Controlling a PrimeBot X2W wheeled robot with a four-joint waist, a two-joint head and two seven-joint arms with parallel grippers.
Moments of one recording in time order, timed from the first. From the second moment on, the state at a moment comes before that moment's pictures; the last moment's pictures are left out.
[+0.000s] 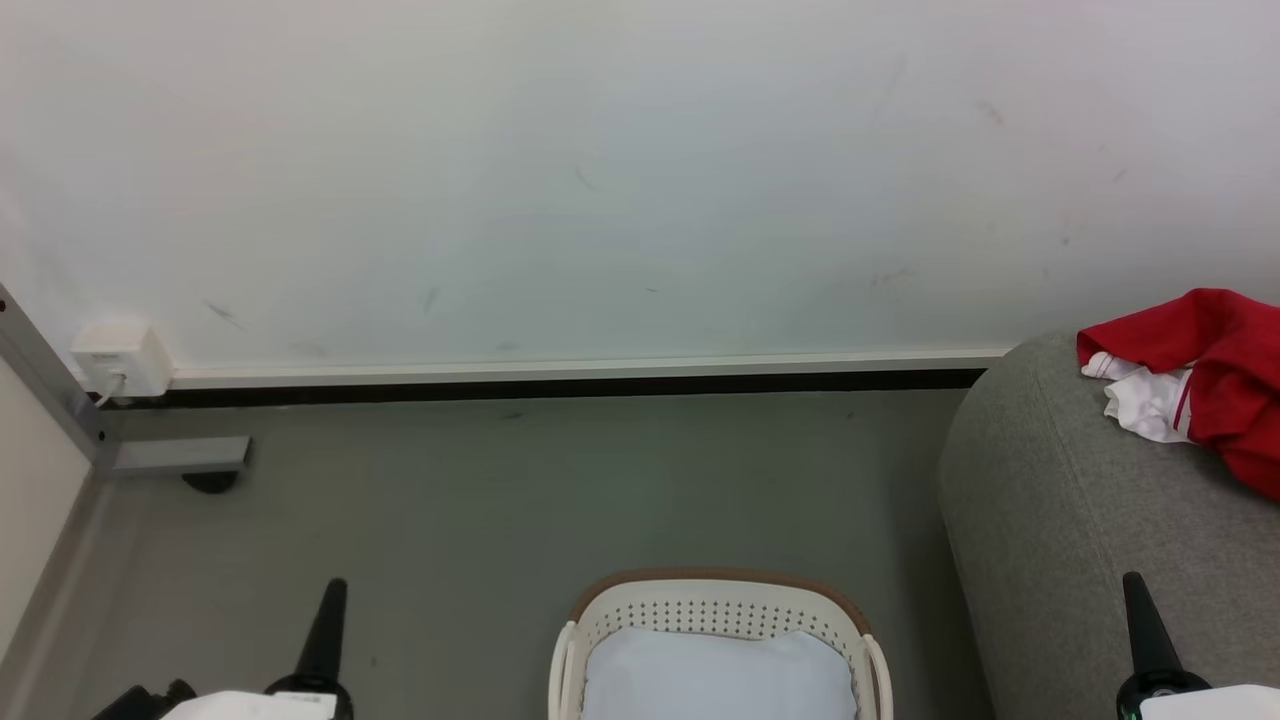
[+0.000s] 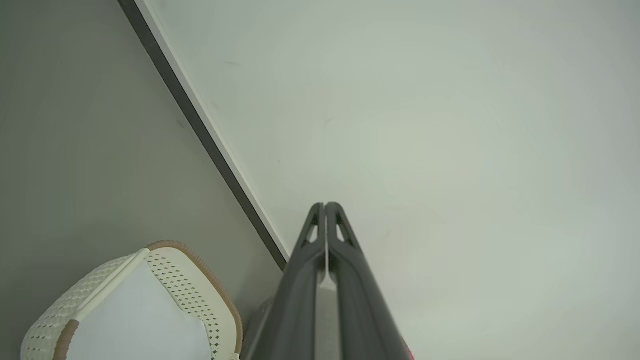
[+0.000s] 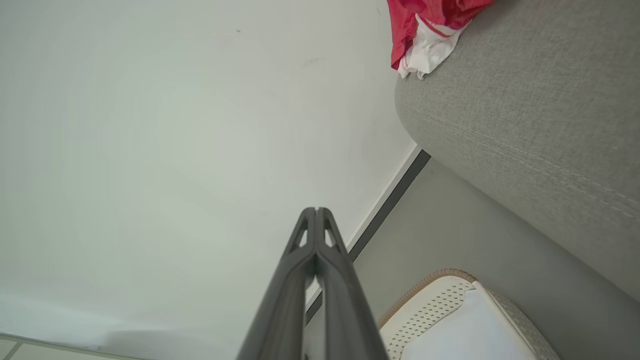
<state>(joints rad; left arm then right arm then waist) -0.07 0.04 0.07 0.29 -1.25 -0.11 0.02 -0.07 -0.04 -0.09 0.30 1.21 0.13 0.02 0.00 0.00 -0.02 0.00</state>
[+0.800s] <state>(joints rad) -0.09 0.04 0.09 0.27 -1.44 -0.12 0.07 -0.09 -0.04 -0.10 0.27 1.43 0.13 0.07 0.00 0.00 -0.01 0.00</state>
